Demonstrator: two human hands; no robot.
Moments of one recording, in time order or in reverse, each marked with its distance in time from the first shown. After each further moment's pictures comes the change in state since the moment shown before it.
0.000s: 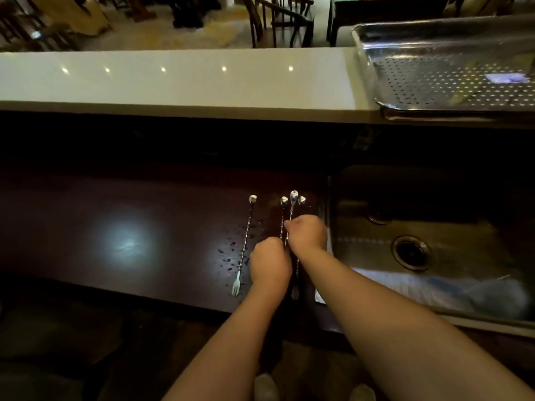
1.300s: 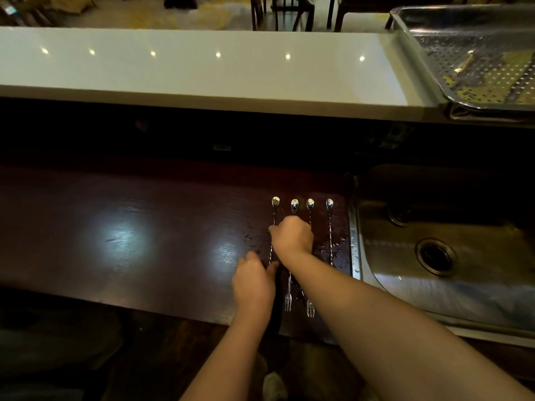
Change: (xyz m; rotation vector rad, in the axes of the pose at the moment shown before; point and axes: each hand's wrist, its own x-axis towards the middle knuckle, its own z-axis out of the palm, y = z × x) left_hand 0.024 -0.093 -0.017 -0.044 -0.013 -0.153; right_hand 0.005 -0.041 0.094 -0.275 -0.031 -0.062
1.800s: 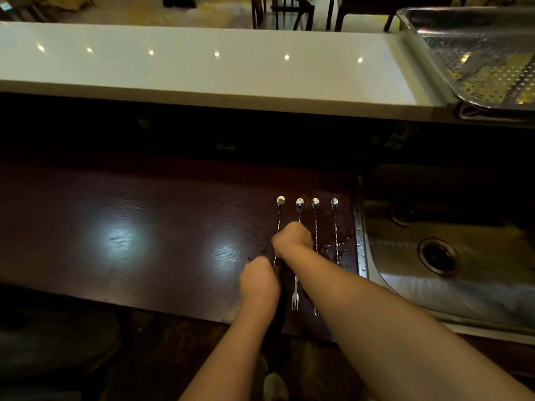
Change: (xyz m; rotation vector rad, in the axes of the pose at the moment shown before) left_hand 0.012 -0.005 0.002 0.083 -0.112 0.001; right_hand 0.003 -0.007 0.014 -0.002 -0.122 0.208
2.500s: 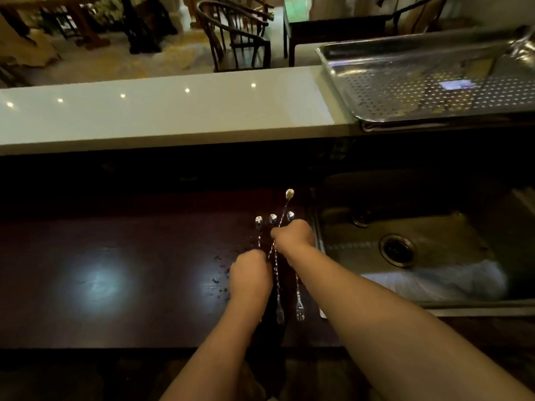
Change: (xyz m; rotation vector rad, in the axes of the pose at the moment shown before) left_hand -0.023 0.073 -0.017 0.164 0.096 0.304; right_hand -0.003 0.038 -0.094 0.440 0.107 0.040
